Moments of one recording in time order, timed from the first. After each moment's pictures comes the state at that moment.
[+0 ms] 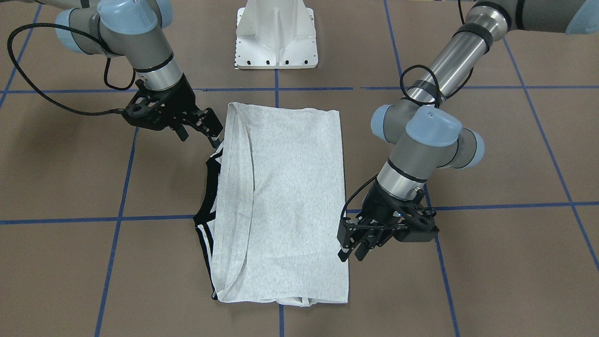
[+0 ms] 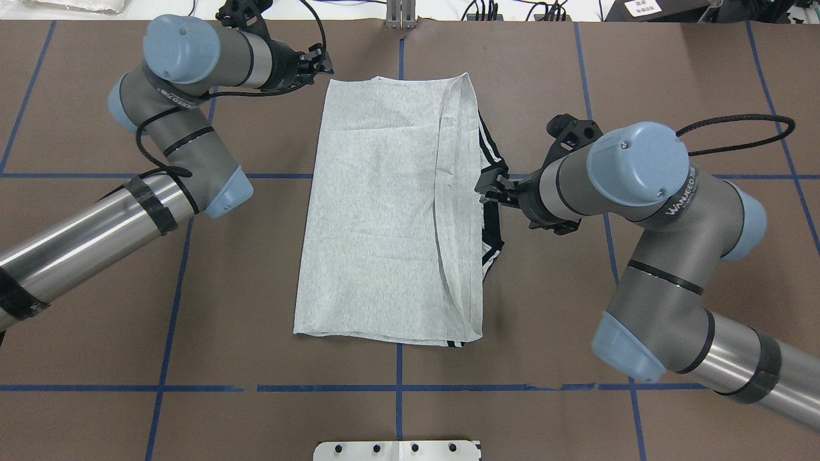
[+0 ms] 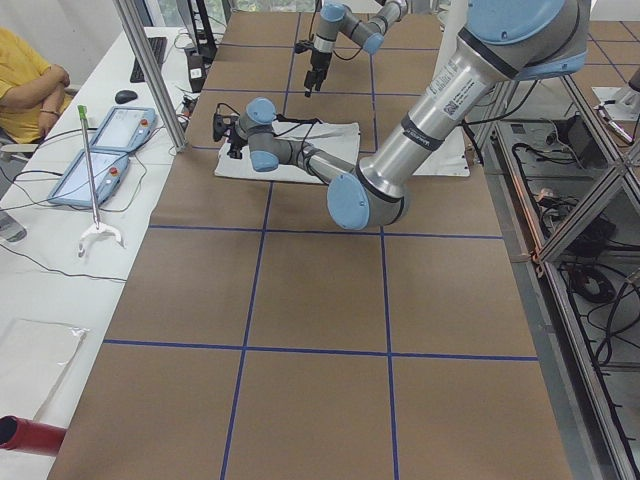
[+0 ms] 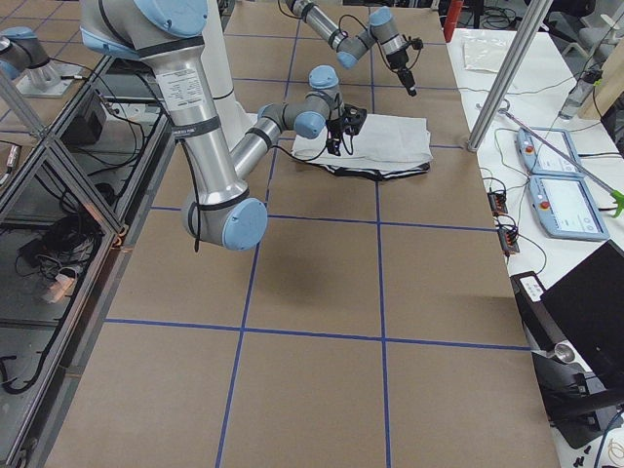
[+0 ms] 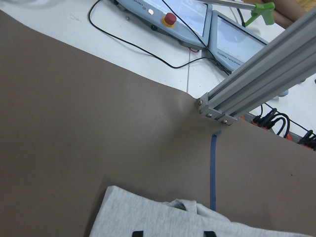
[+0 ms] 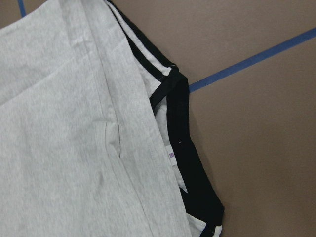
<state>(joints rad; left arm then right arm) -0.83 -2.31 -1.17 -2.54 -1.81 -1.41 0.60 -1.16 1.88 -1.33 1.82 1.55</state>
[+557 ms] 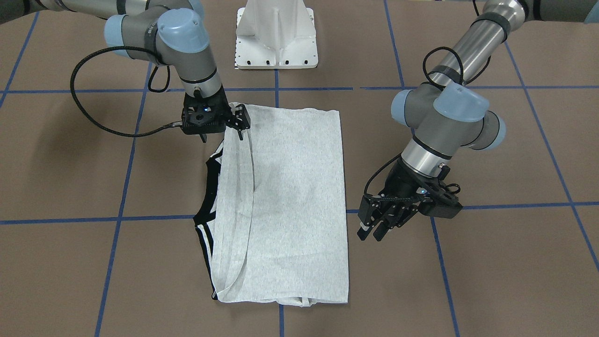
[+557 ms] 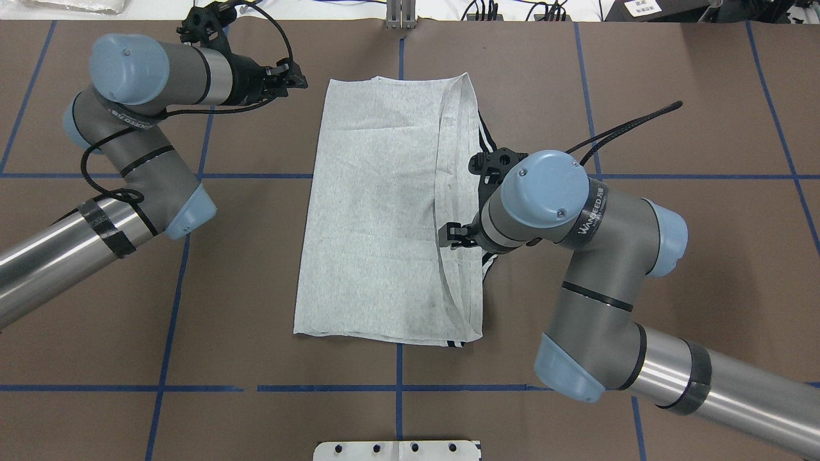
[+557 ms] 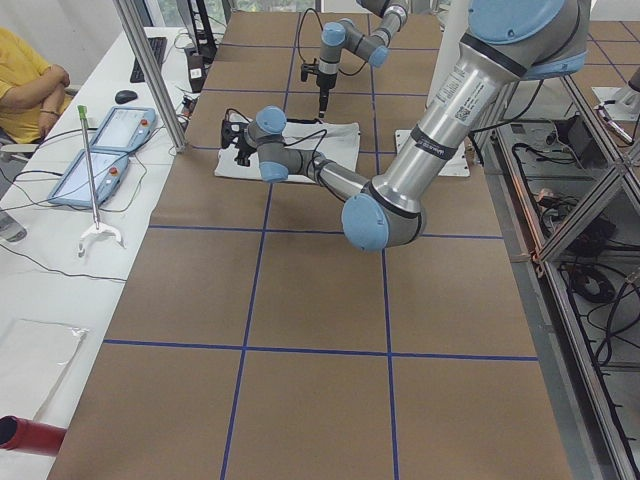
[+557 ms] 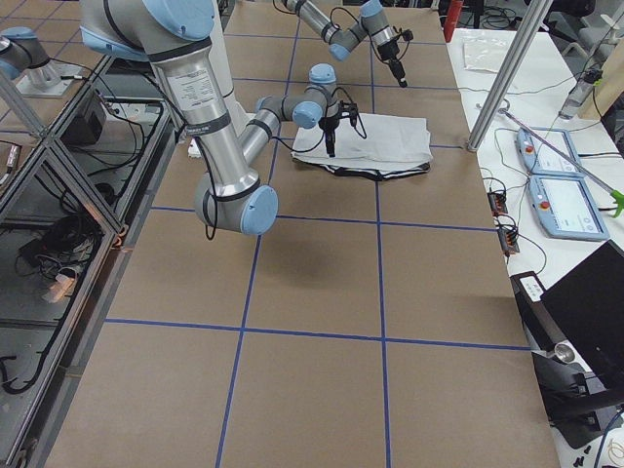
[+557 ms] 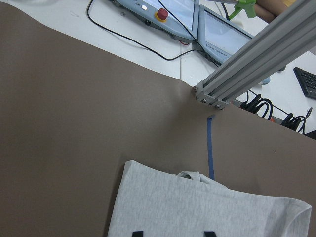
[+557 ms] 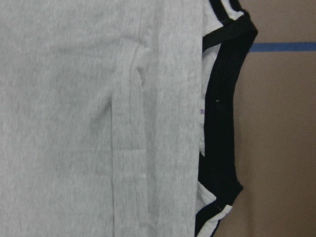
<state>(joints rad) -0.84 -2.20 -1.30 -2.55 -1.81 -1.39 0.51 -1.04 1.80 -1.53 1.80 1.16</state>
